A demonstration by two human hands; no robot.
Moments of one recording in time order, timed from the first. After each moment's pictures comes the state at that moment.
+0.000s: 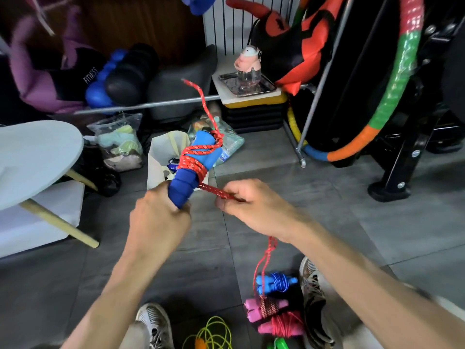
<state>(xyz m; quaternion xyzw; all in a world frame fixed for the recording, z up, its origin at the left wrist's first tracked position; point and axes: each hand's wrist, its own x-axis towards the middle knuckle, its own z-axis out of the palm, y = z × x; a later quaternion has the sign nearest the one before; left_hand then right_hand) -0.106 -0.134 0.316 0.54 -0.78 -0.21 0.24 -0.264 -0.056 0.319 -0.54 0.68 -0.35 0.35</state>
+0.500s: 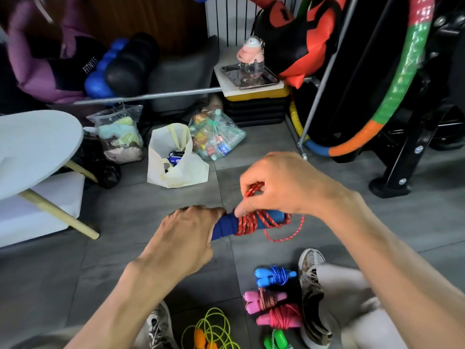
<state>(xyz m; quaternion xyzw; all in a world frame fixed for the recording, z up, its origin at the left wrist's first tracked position) -0.105 -0.105 0.307 0.34 -0.93 -0.10 0.01 -0.293 -0.045 0.361 -0.72 0.68 -0.11 0.10</state>
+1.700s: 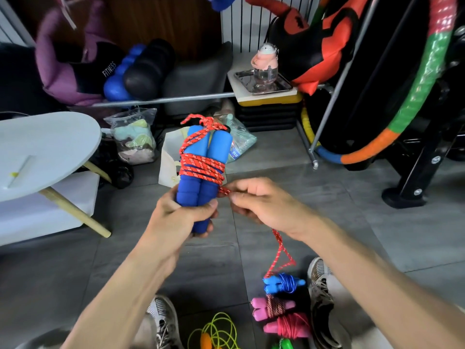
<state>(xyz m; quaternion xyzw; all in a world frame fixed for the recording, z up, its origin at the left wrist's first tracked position) -0.090 -0.121 0.318 0.46 -0.54 -0.64 0.29 -0.260 -0.063 0.312 -0.51 0.60 -0.40 0.48</state>
